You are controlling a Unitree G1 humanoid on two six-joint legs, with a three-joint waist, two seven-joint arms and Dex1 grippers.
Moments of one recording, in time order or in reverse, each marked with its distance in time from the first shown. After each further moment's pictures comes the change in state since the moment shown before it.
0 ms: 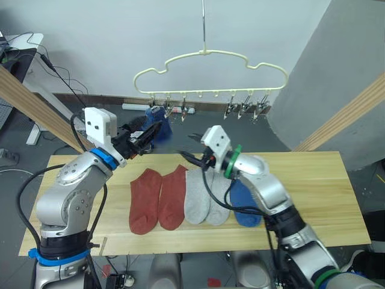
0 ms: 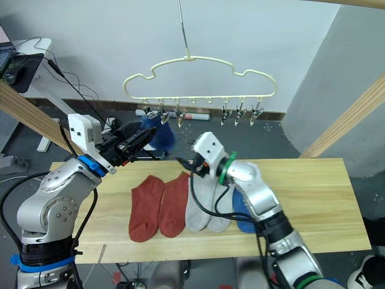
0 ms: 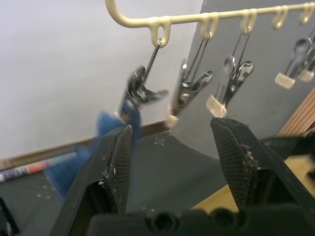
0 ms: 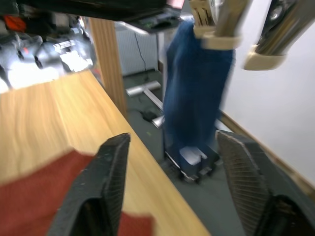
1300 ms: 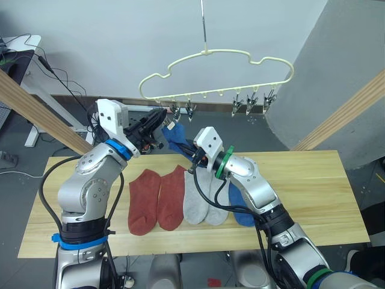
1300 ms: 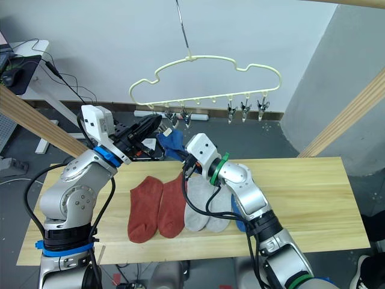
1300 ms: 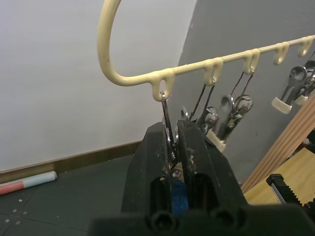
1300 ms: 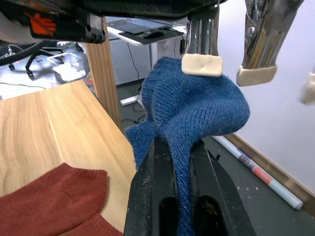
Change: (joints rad) left arm -0.123 -0.108 -0.012 0.100 -0.011 0.021 0.007; right arm -0.045 0.195 0.029 0.247 -0.048 -0.192 -0.090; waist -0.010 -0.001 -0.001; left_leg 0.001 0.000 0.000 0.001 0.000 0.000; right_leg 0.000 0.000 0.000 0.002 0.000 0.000
